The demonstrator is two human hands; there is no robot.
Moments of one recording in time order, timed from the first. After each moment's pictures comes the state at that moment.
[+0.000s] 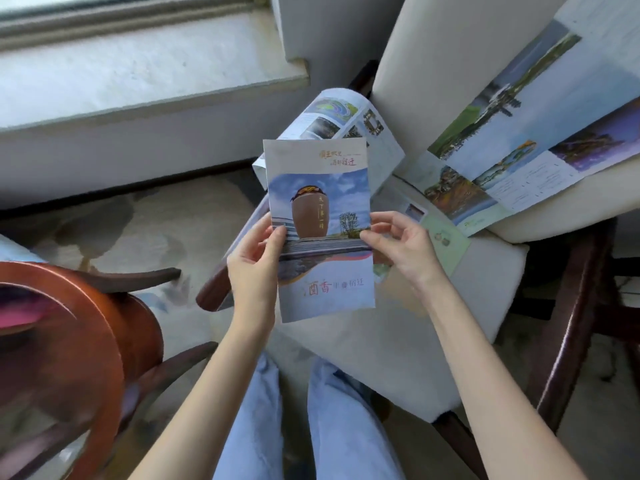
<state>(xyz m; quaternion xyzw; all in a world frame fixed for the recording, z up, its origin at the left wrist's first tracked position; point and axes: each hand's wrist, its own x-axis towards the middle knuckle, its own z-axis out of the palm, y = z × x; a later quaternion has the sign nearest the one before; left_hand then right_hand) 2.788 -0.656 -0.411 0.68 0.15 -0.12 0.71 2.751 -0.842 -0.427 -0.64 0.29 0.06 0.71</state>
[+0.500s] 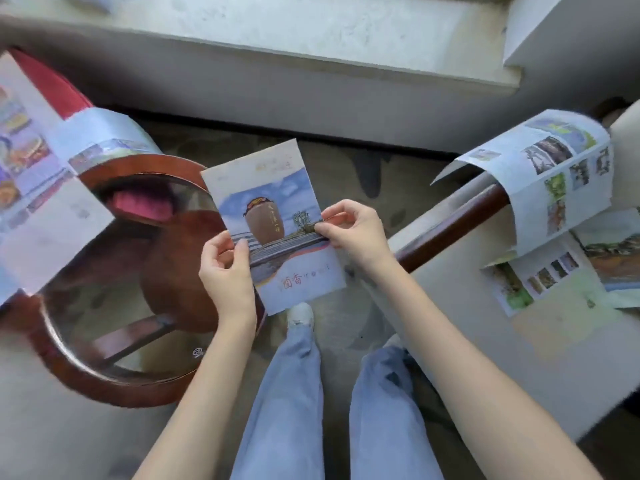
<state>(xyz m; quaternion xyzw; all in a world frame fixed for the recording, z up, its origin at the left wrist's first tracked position) 2.777 -0.346 -0.456 0.72 0.39 0.12 0.56 2.841 -0.514 -0.454 -0.76 0.13 0.22 0.60</state>
